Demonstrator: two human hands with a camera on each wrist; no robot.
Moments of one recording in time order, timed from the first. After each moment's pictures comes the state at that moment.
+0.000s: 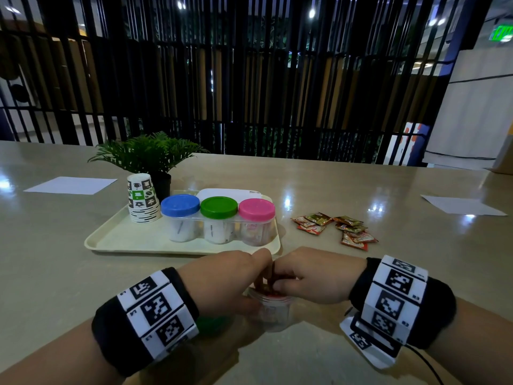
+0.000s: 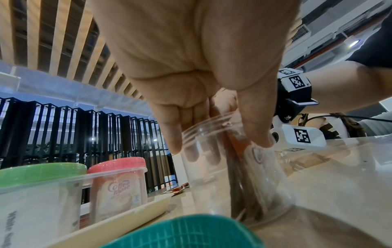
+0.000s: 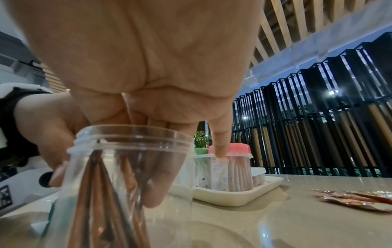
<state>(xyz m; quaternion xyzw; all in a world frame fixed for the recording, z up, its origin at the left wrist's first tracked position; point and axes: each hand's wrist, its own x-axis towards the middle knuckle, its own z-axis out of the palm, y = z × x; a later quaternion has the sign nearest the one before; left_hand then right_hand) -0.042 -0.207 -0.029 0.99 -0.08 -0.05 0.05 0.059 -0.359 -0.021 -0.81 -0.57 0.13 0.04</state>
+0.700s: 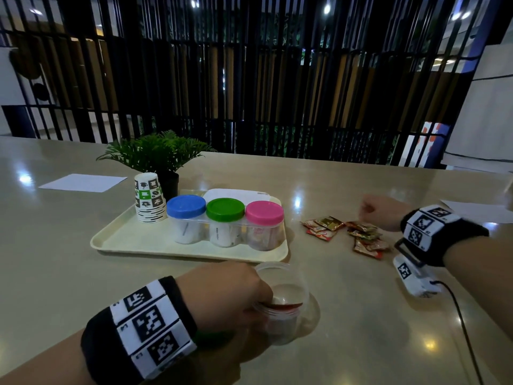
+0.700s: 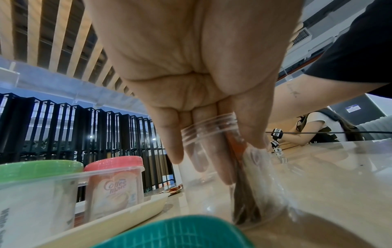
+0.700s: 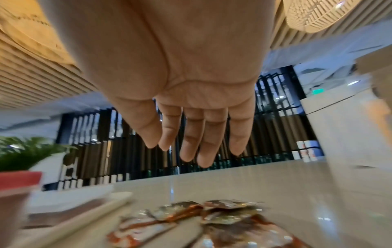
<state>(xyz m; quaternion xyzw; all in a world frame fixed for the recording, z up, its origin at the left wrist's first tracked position) -0.037 -0.196 -0.036 0.98 -0.16 -0.07 0.01 0.242 -0.410 -0.007 -0.97 -0.24 0.01 0.08</state>
